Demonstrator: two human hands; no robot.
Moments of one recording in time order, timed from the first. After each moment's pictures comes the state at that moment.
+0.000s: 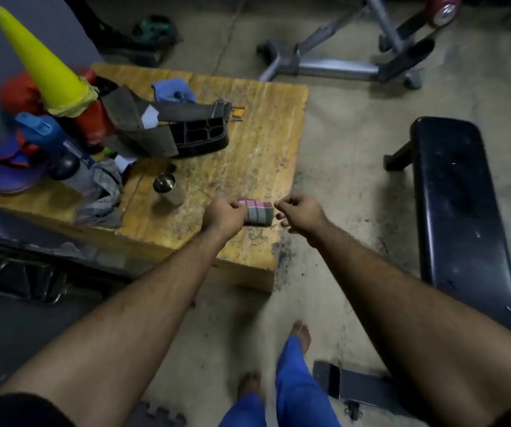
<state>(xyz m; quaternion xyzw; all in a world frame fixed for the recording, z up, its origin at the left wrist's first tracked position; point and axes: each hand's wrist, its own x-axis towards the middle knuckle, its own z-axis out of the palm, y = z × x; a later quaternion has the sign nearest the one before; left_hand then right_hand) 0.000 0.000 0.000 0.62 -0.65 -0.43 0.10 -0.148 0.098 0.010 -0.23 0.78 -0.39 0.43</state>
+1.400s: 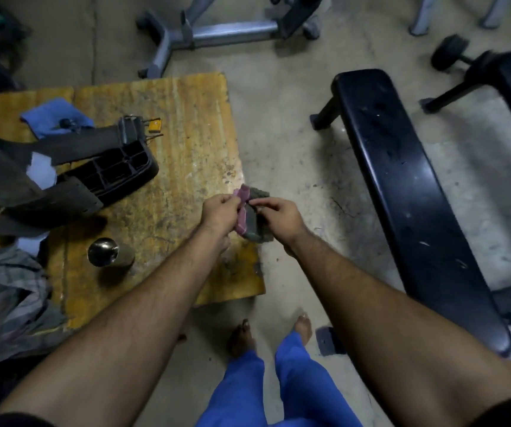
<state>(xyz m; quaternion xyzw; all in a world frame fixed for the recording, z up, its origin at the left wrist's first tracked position) -0.109 -0.069 -0.012 0.51 -0.52 -0.68 0.05 -0.169 0.041 -0.014 -0.01 0.74 -0.55 0.38</state>
